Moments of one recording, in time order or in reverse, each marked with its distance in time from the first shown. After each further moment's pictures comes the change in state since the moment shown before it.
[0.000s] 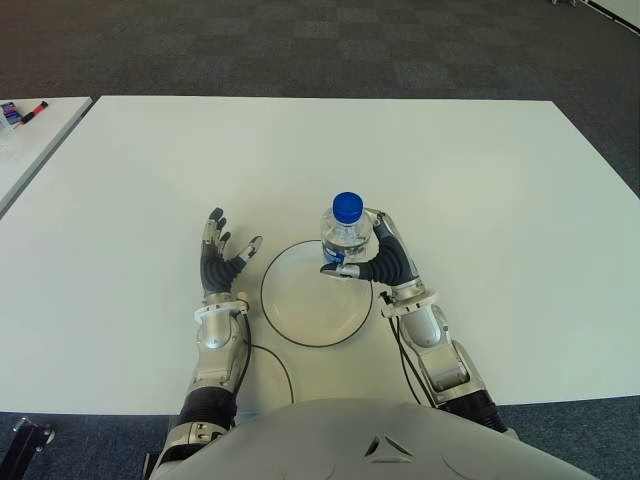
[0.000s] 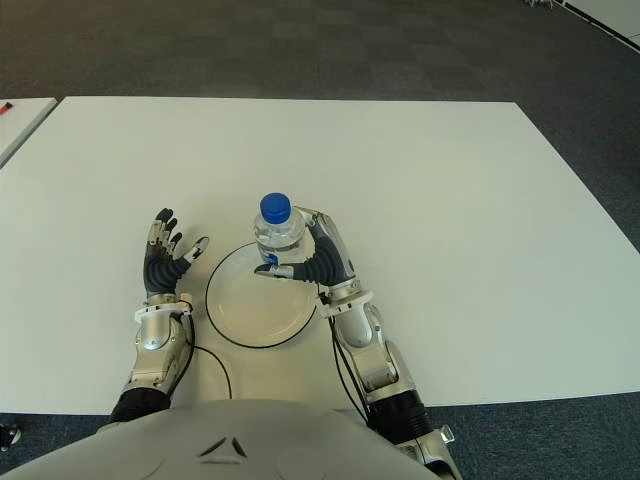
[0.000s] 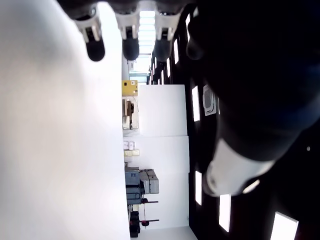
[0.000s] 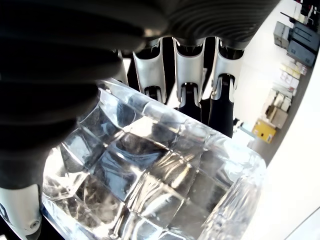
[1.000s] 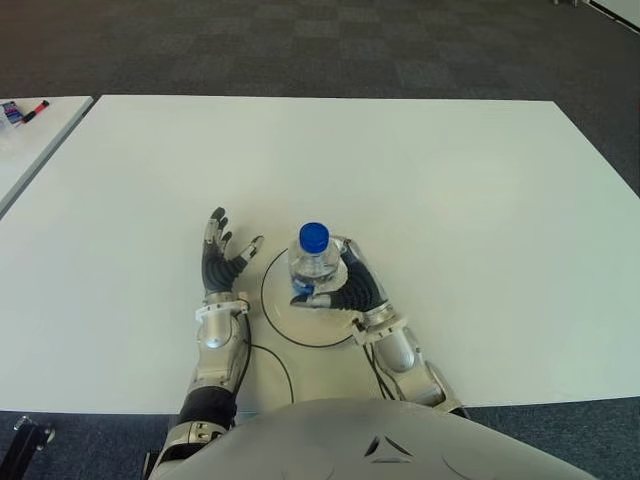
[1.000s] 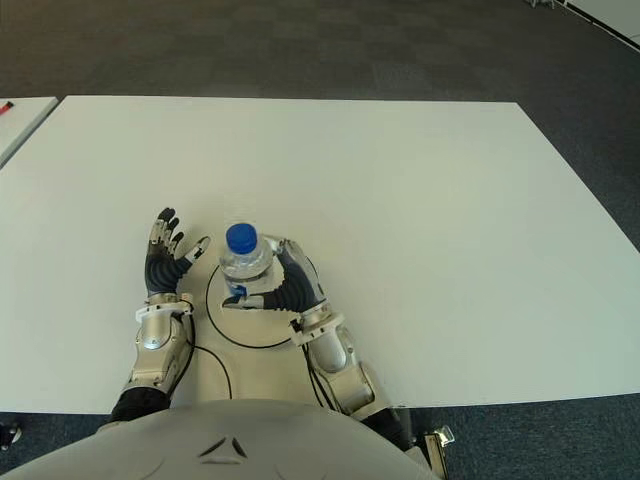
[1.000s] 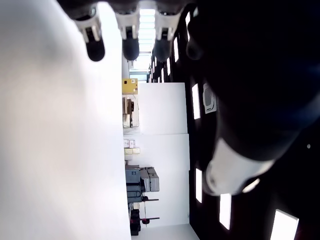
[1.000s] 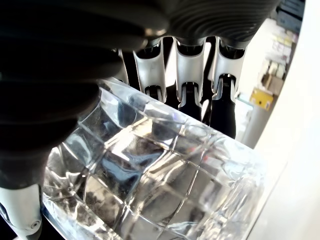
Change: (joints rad) left arm -0.008 0.000 -0.008 0.006 0.020 -0.004 -0.004; right arm 0.078 0.047 0.152 0.076 -0.012 -0.037 0.025
